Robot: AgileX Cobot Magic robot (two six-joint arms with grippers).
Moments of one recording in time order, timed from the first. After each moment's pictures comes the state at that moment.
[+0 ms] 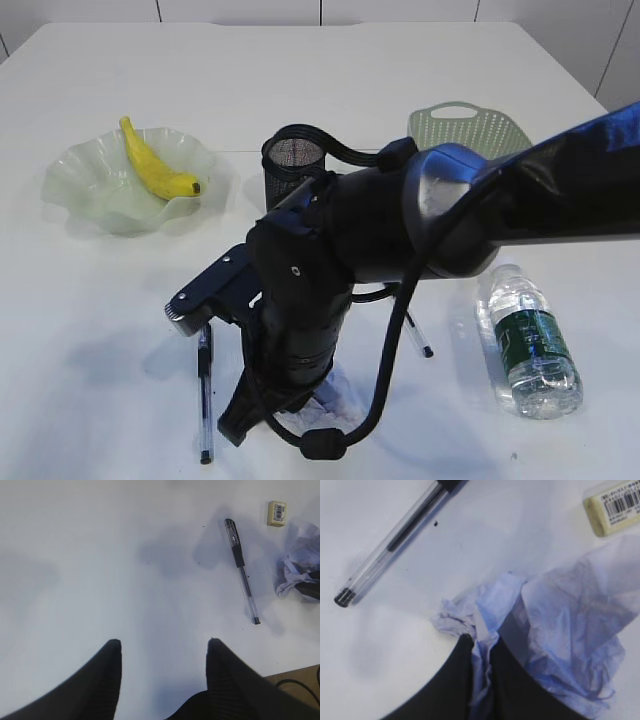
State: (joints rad) left arm 0.00 1.05 -0.88 -0.26 1.04 0.10; right arm 0.83 2.04 -1.35 -0.02 0.75 -0.04
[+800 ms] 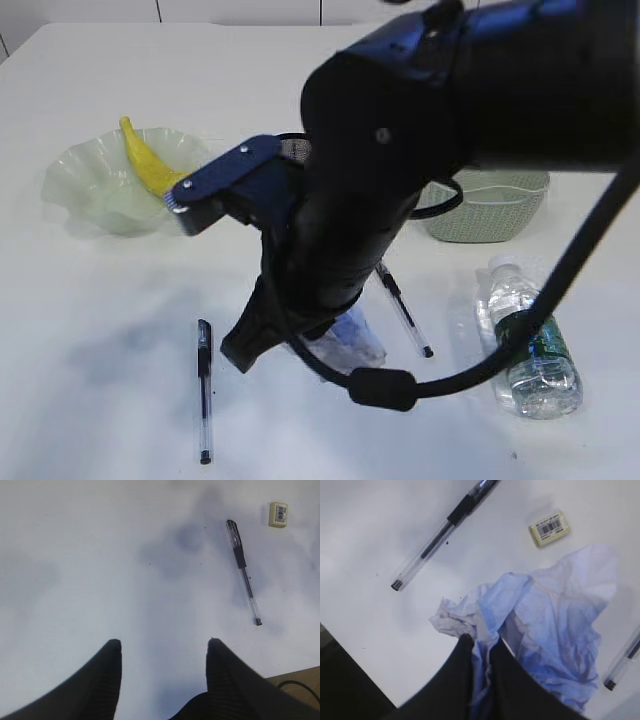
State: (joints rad) left arm 0.00 1.05 -0.88 -0.26 1.03 0.10; right arm 0.83 1.79 -1.35 -0.02 0.88 -0.02
